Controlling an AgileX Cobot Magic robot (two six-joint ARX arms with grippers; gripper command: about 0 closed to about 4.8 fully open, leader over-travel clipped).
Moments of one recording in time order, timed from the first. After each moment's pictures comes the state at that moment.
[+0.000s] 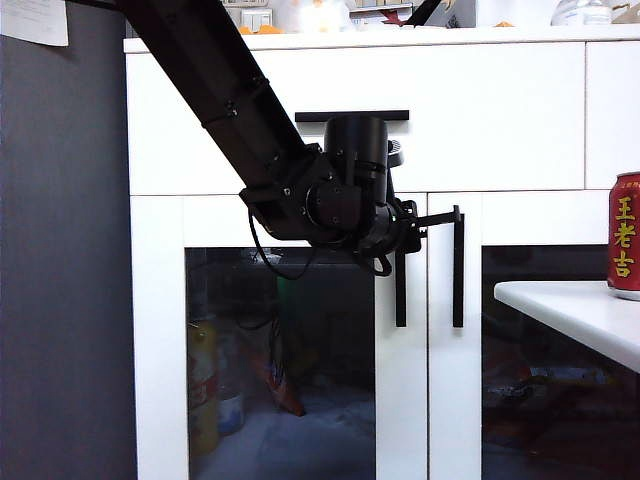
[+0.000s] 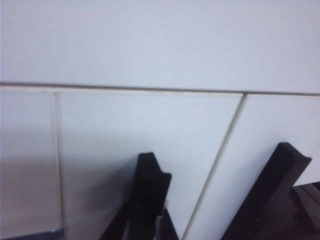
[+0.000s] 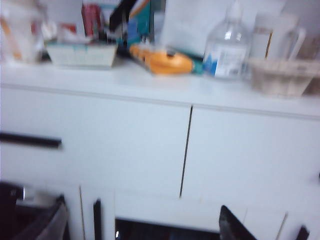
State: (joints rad) left arm -0.72 2.45 1.70 0.72 -0.28 -0.14; right arm -0.05 0.60 0.88 -0.18 -0.13 -0.03
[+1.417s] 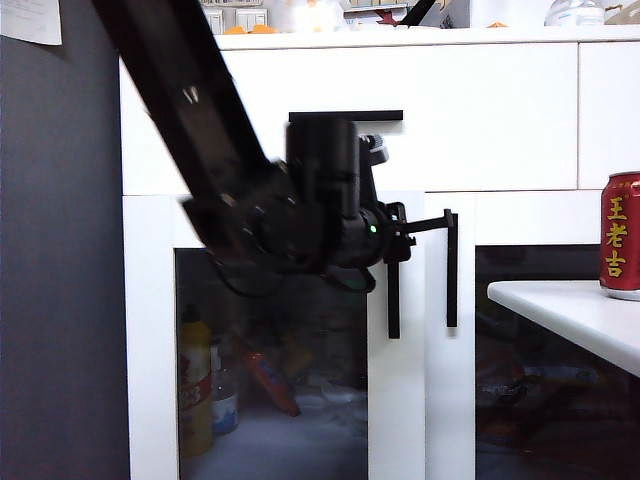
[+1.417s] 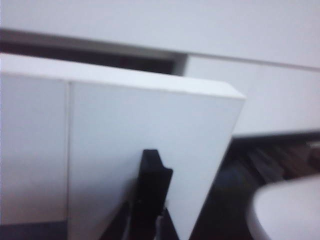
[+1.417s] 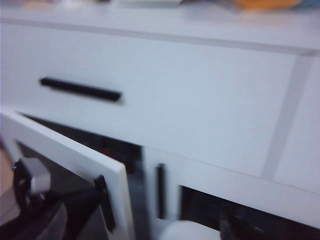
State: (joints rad) left arm -0.75 2.30 1.29 1.03 -0.28 -0.13; right arm 0.02 0.92 0.88 -0.07 -0.36 -0.01
